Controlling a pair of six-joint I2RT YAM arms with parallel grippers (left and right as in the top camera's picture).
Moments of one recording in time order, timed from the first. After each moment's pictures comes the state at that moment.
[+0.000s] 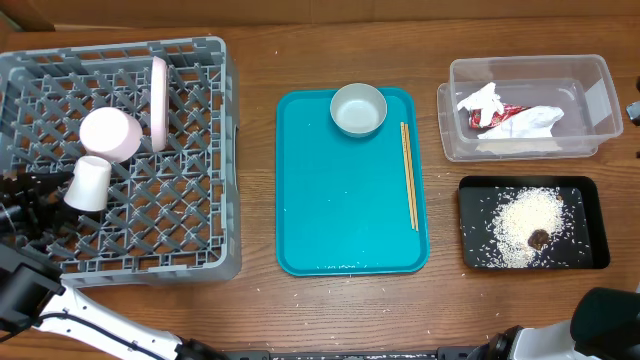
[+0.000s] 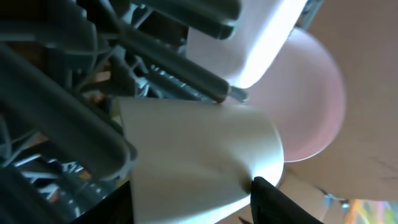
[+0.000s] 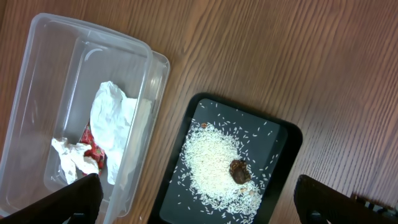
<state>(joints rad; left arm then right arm) 1.03 2.43 2.03 -1.69 1.01 0.17 -0.49 1.66 1.93 -1.49 0.17 0.76</state>
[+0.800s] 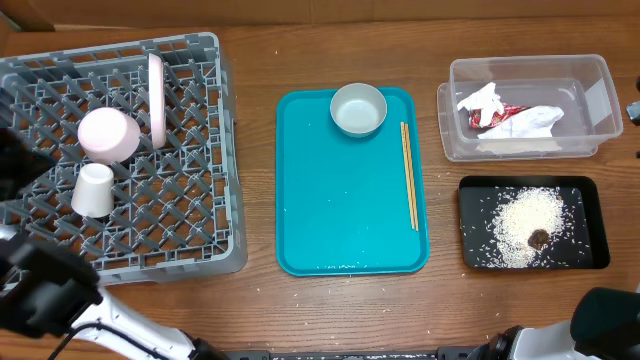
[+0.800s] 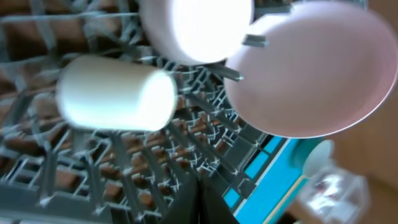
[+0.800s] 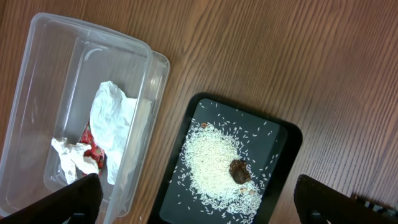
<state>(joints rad) 0.81 2.08 2.20 -1.63 0.52 -0.08 -0.49 1.66 1.93 -1.49 0.17 0.76</state>
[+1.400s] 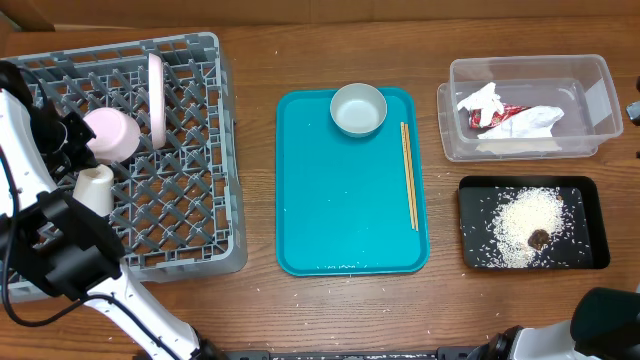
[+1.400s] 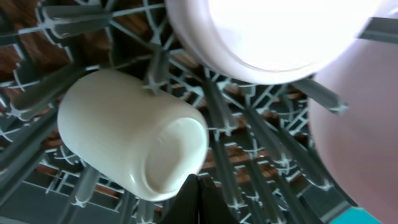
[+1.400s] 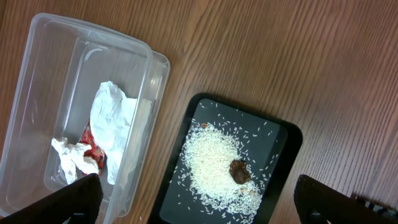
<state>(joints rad) 0.58 2.18 2.13 -1.52 0.12 -0.19 -0.49 1.66 1.93 -1.49 0.17 0.76</state>
